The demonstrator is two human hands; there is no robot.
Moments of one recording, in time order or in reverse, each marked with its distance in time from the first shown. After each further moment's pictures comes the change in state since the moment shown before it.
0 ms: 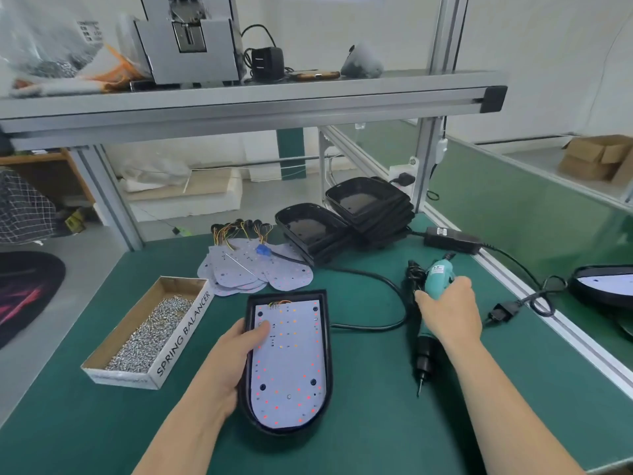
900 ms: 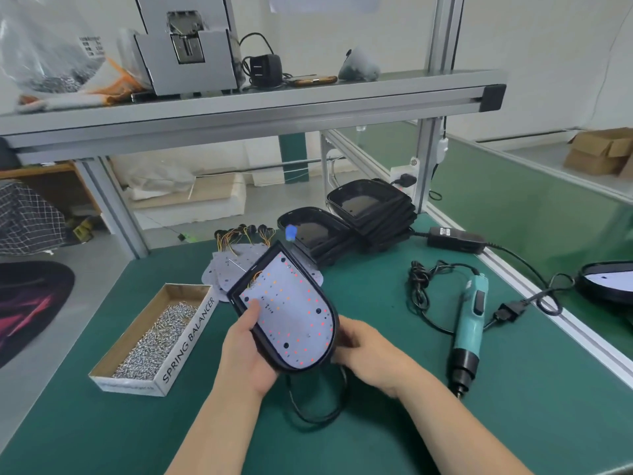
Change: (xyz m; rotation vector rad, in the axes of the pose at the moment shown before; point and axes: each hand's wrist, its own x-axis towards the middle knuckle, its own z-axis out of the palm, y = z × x) left_hand 0.009 0.017 0.036 -0.583 0.105 -0.070; right_hand -0.102 -0.040 0.037 0.475 -0.990 -0.469
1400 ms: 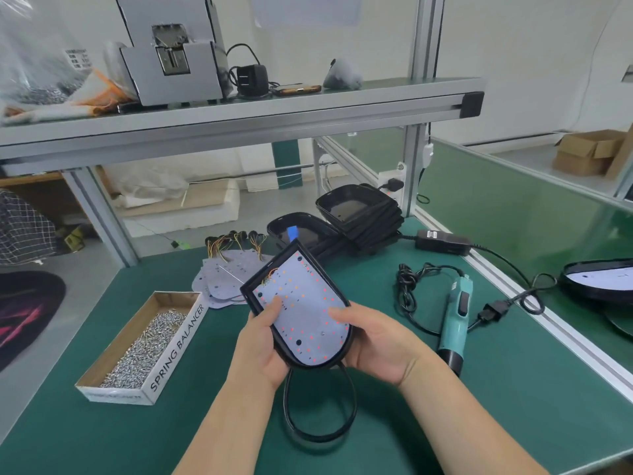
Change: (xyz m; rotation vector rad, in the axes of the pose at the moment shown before) left_hand -0.003 -0.019 0.032 0.063 -0.103 0.023; right_hand -0.005 -0.022 -0.028 0.760 -0.133 0.153
